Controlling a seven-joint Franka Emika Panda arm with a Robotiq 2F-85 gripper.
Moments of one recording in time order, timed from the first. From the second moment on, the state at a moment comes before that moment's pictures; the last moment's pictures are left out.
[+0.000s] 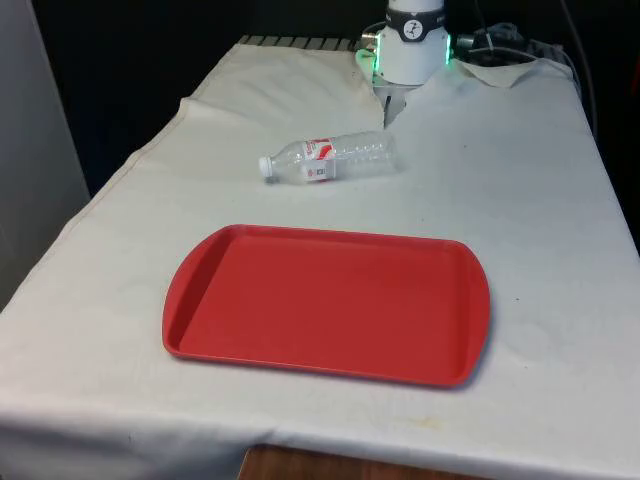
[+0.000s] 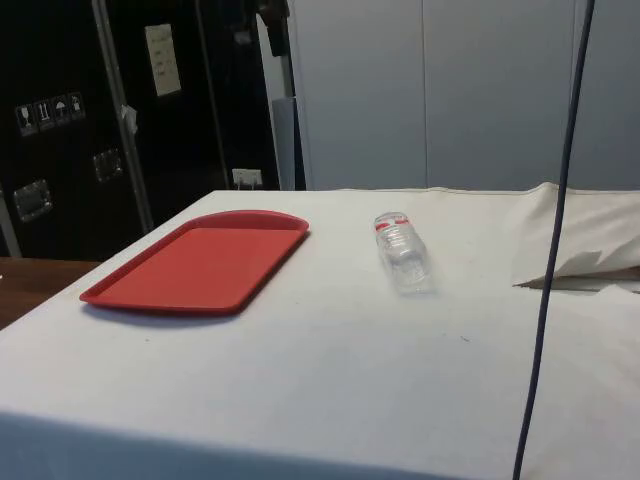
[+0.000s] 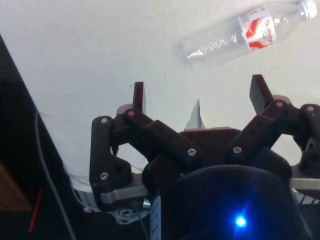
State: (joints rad) arm 0.10 0.05 -0.11 -1.86 0.00 1.84 -0.01
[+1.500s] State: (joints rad) arm 0.10 0.00 -0.12 -2.24 -0.03 2.09 0.16
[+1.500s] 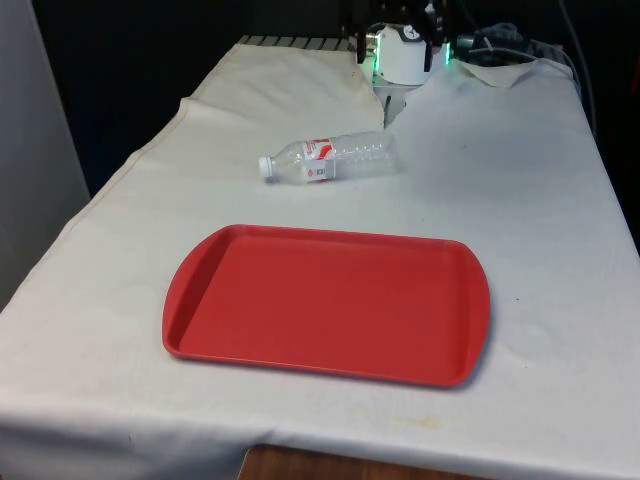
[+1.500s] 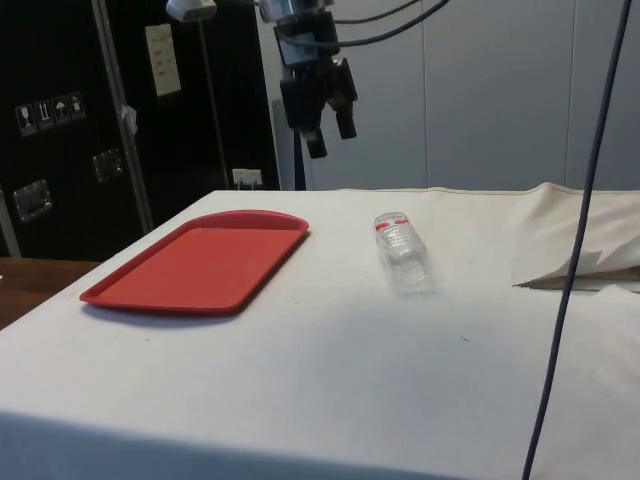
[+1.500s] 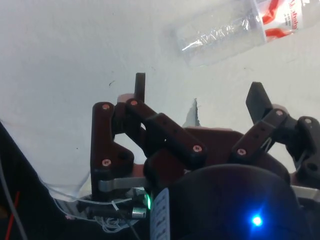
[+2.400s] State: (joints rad) arm 0.10 0.02 -0.12 -2.29 -0.02 2.12 0.33
